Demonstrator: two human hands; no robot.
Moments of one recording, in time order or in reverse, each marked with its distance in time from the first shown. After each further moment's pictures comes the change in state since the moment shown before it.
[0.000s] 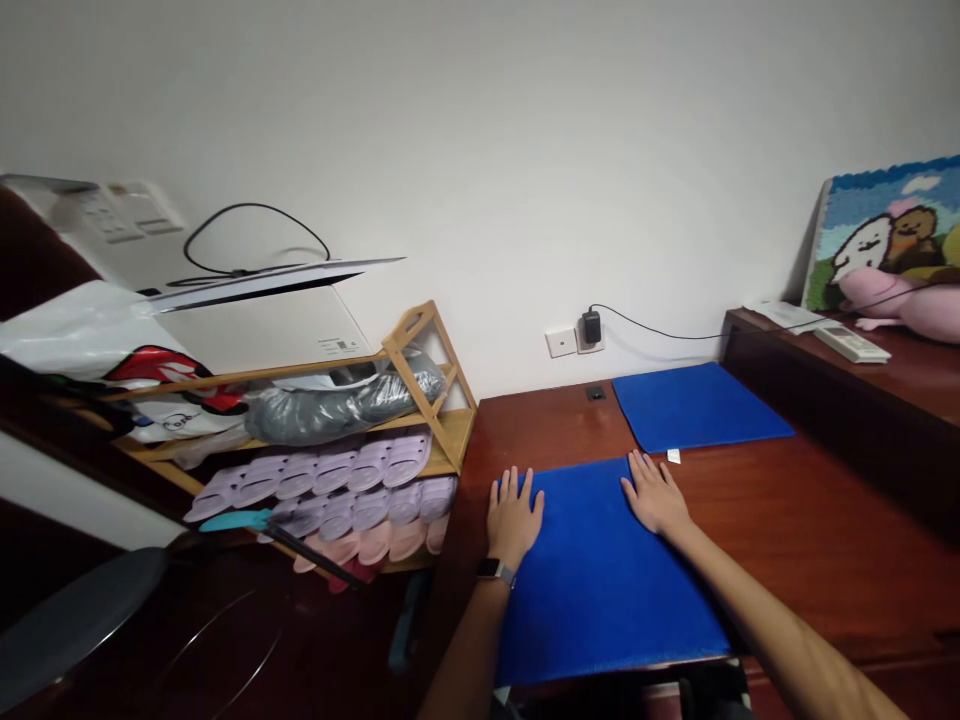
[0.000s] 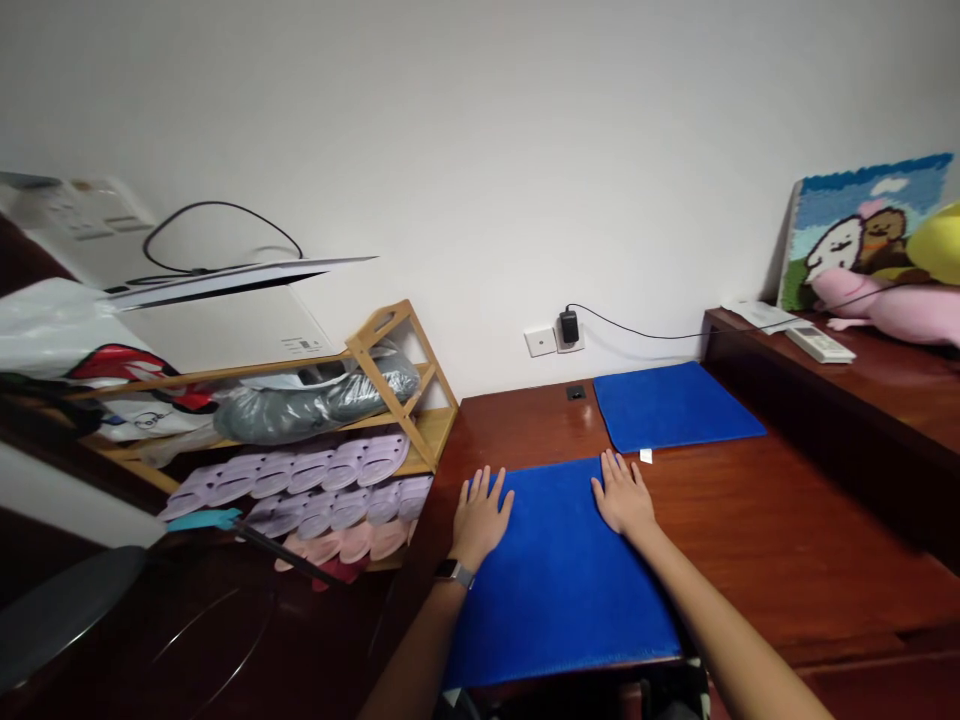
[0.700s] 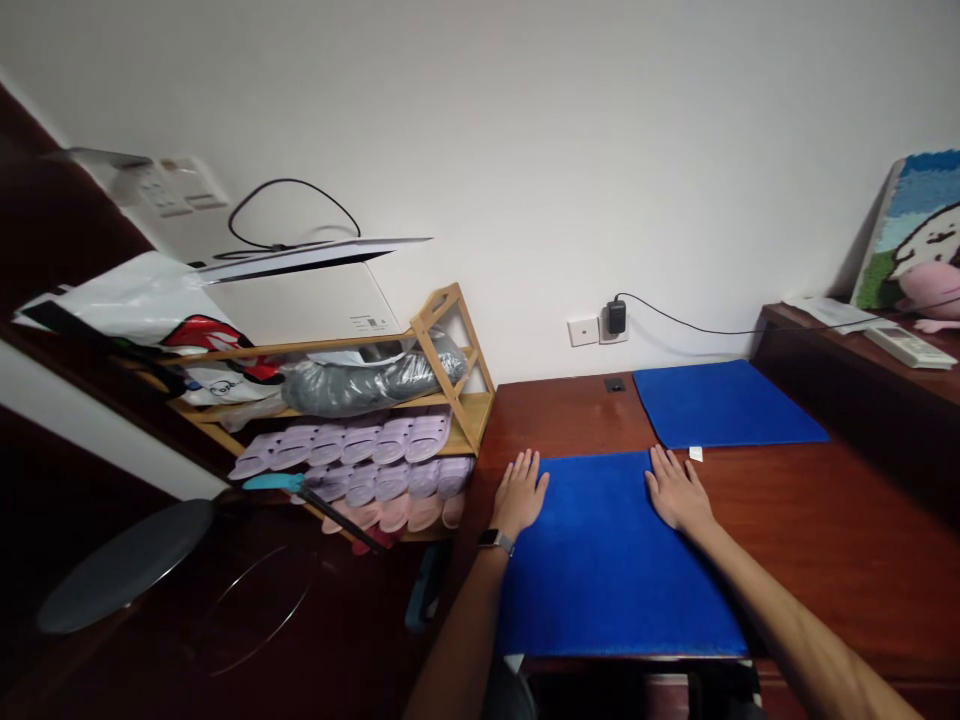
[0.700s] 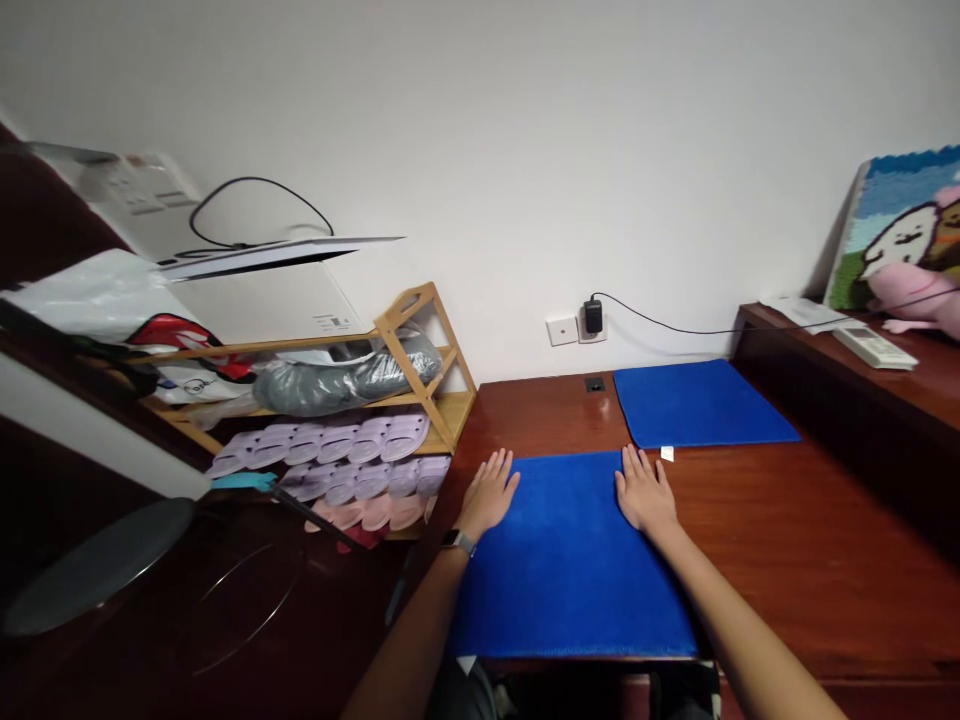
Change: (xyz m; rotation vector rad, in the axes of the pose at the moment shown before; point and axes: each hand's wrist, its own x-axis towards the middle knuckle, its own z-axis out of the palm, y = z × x) left_hand 0.011 -0.032 0.015 -0.045 -0.067 0.071; right_hand 0.000 0.006 0.006 -0.046 -0.006 0.021
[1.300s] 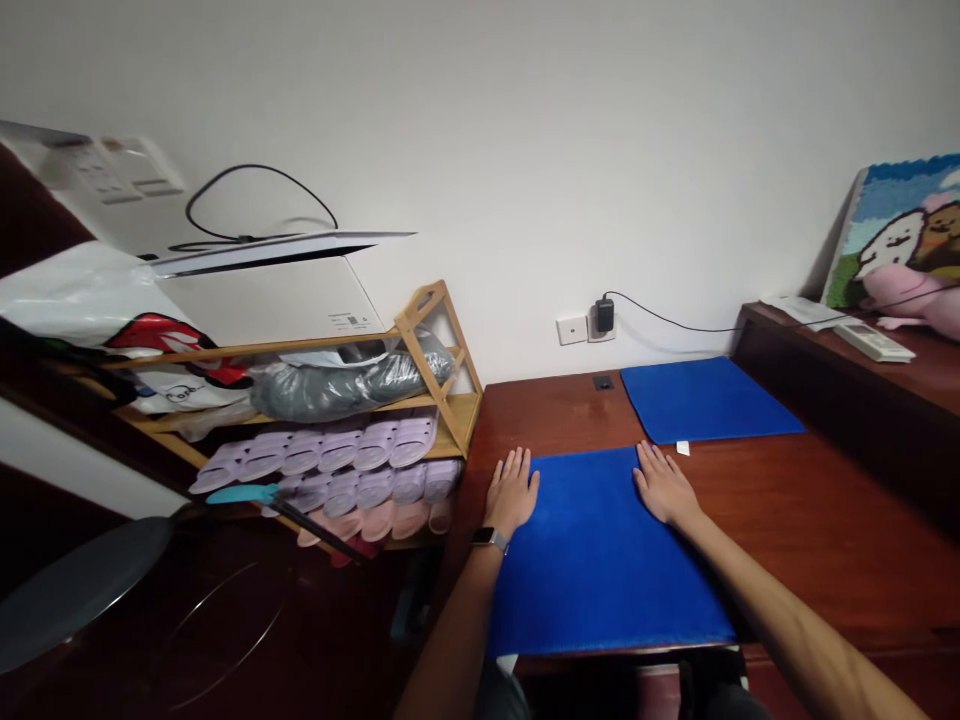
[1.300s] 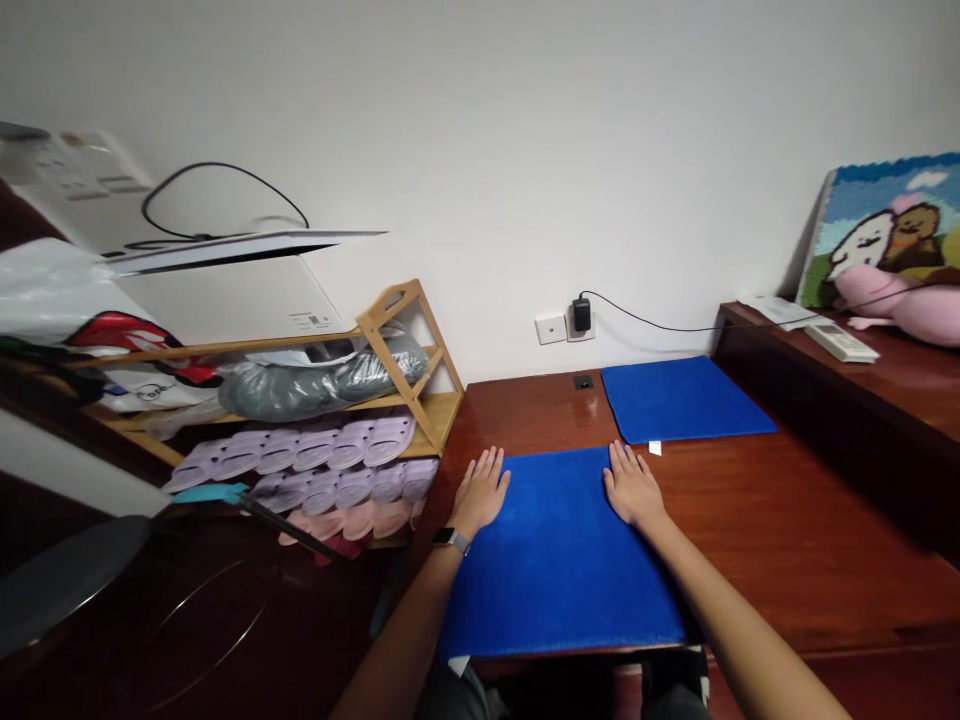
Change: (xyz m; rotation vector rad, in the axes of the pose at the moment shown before) left_hand 0.005 -0.004 -0.002 0.010 0.012 -0.001; right_hand 0.001 0.000 0.000 0.016 0.019 -0.050
